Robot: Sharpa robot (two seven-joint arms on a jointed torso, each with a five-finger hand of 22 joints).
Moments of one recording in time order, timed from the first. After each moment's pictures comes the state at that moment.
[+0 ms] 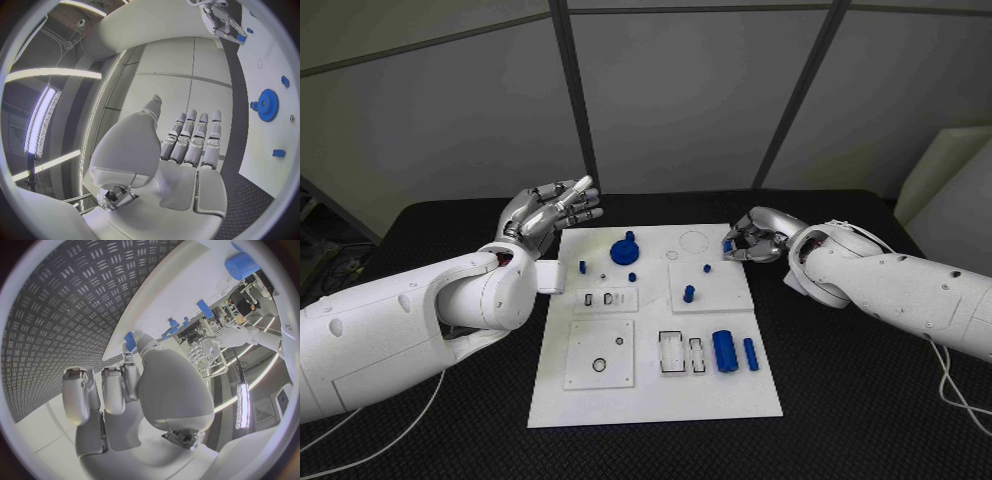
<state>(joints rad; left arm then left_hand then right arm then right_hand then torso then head) 1.19 -0.88 0.05 1.58 0.09 -0.44 0.52 1.34 -0.03 0.10 0.12 0.09 0.77 0.20 0.08 0.07 0.81 0.22 0.20 0.06 0.74 0.21 0.06 0.06 0.14 0.61 0.28 0.27 0.12 1.22 -0.71 0.00 1.17 -1.27 -0.29 0.00 1.40 -0.09 0.19 0.13 0.15 1.08 0.10 0.10 0.09 1.47 0.02 1.37 1.31 1.47 -0.05 1.49 1.31 0.02 1.46 0.07 1.55 1.31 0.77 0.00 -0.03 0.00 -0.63</state>
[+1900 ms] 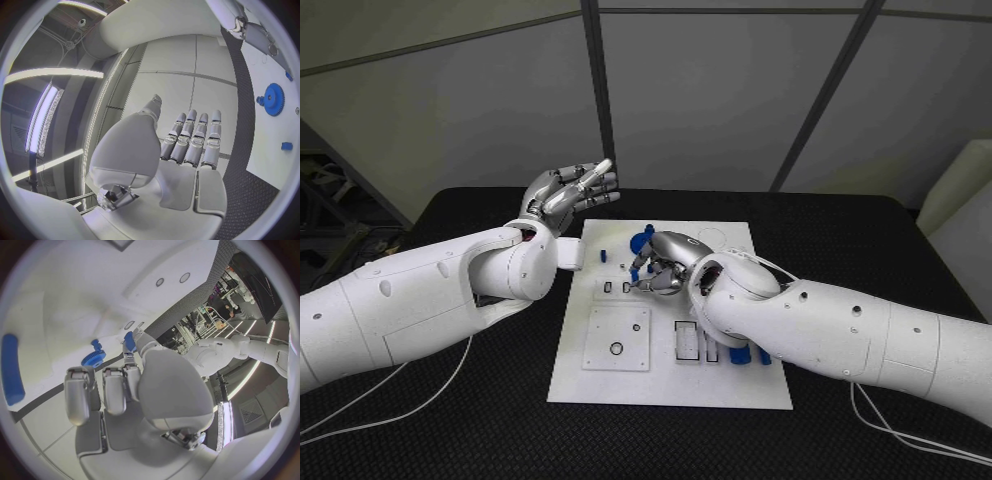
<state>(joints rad) 1.19 -0.84 0.05 1.49 0.09 -0.40 0.50 1.34 -0.03 0.10 0.11 0.09 0.77 0.20 0.08 0.07 0.81 0.22 0.20 0.06 0.74 0.21 0.06 0.06 0.14 0.61 0.28 0.27 0.12 1.15 -0.43 -0.02 1.39 -1.43 -0.36 -0.31 1.41 -0.03 0.22 0.08 0.13 1.13 0.09 0.09 0.09 1.47 -0.01 1.36 1.31 1.46 -0.07 1.50 1.31 0.02 1.47 0.04 1.56 1.31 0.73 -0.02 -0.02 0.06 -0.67</state>
